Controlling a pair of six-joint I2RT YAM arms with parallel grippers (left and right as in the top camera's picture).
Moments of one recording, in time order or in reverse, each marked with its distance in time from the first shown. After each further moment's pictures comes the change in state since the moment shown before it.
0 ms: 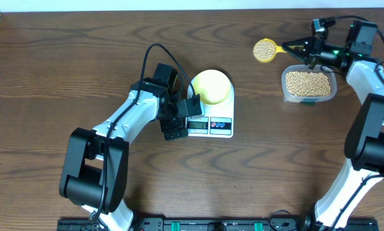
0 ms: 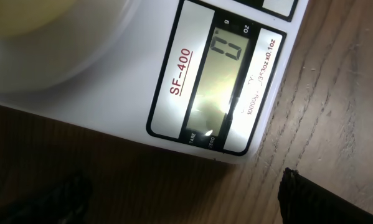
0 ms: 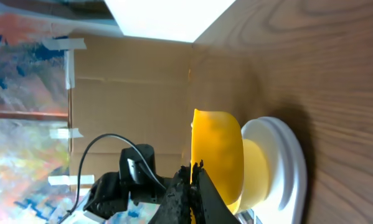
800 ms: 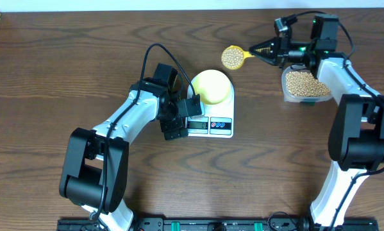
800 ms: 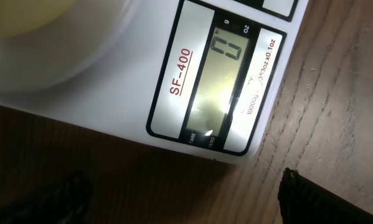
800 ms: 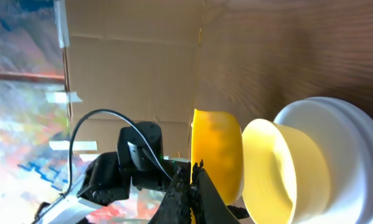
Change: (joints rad) left arm 0.000 0.000 0.000 0.000 0.000 0.000; right arm 0.192 0.000 -0.001 0.065 -0.003 0.062
